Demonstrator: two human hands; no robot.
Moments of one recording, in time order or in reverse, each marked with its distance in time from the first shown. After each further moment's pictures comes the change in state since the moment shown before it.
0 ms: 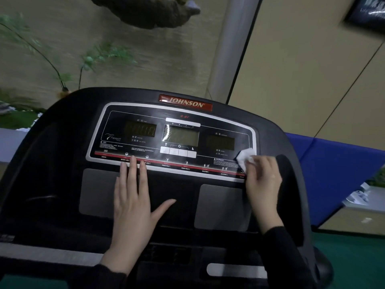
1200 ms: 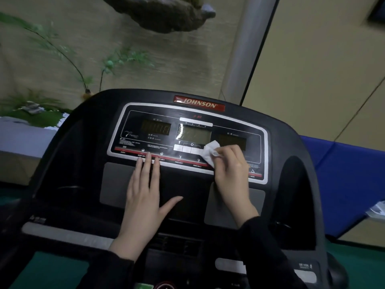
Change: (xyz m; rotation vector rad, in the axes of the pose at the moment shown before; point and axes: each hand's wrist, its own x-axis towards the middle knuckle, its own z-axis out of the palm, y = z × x) left_hand -0.002 -0.006 -0.013 0.018 -0.022 0.043; right_hand -0.009 -0.073 0.036 0.165 -0.194 -0.197
